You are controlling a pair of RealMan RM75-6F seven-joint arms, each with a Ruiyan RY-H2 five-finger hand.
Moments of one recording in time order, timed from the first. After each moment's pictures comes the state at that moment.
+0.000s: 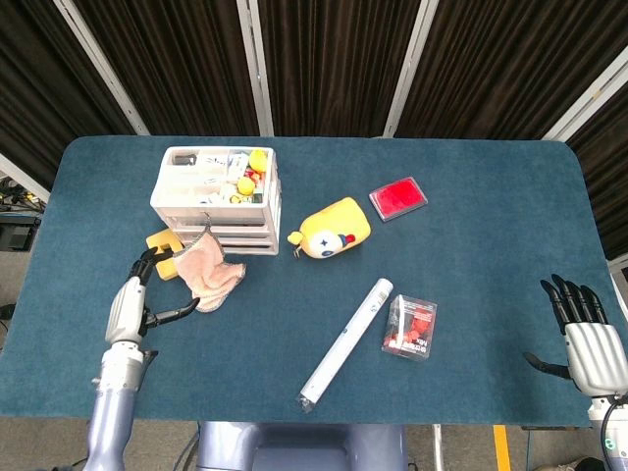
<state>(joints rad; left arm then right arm) -0.37 -1.50 -0.28 -2.11 0.87 1.50 0.29 0.09 -1.08 0.05 -1.61 -1.51 1.45 0.02</state>
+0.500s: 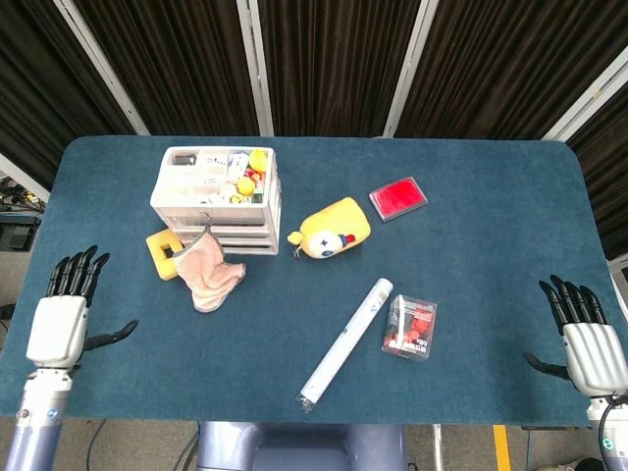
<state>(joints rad) -0.24 -1.26 0.01 -1.79 1.42 1.59 0.26 0.09 -1.09 0.05 -1.61 -1.51 1.45 -0.01</state>
